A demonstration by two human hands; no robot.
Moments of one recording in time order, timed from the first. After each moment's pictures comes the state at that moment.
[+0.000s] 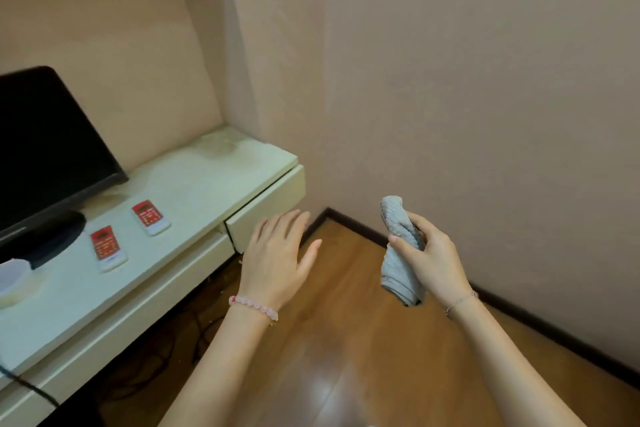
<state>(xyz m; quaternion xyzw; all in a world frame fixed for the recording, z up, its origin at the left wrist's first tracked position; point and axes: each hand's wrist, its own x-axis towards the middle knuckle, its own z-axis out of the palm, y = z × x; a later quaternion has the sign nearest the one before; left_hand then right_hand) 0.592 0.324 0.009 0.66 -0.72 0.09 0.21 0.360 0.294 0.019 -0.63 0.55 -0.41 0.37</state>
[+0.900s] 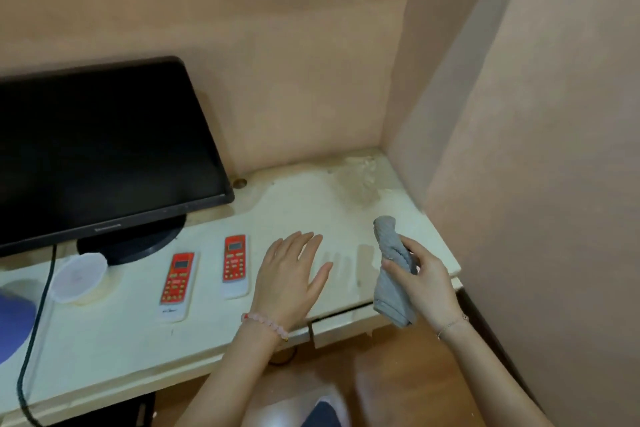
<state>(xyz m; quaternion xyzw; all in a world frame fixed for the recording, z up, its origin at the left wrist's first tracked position) 0.837 0.091 -0.045 0.85 -0.49 0.05 0.18 0.680 -0.061 -0.026 -0.76 0.34 -0.21 0.51</state>
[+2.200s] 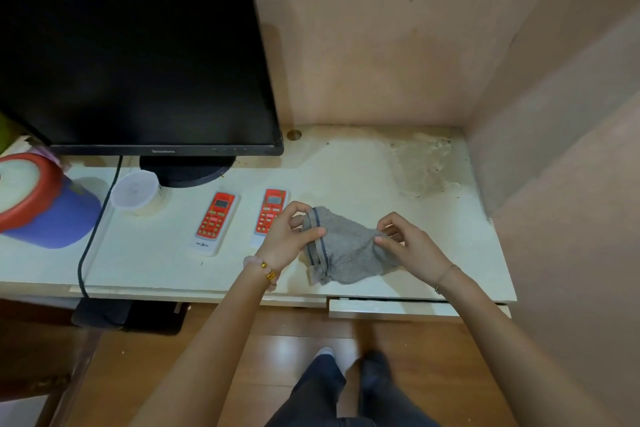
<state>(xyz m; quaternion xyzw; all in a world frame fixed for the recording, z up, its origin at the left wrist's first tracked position) 0.884 0.094 -0.069 0.72 -0.08 -0.30 0.63 0.779 -0.112 -0.080 -0.84 0.17 0.05 0.52</state>
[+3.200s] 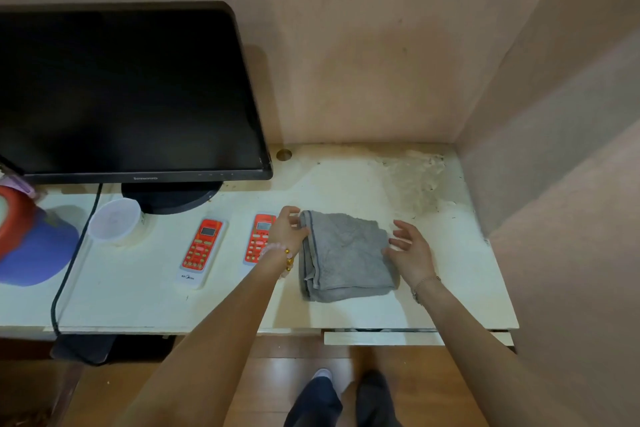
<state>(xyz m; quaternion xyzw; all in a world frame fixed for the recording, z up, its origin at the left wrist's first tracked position) 0.948 0.050 -0.113 0.84 -0.03 -0.23 0.49 0.813 -0.128 -0.120 -0.68 0.39 -0.08 0.62</state>
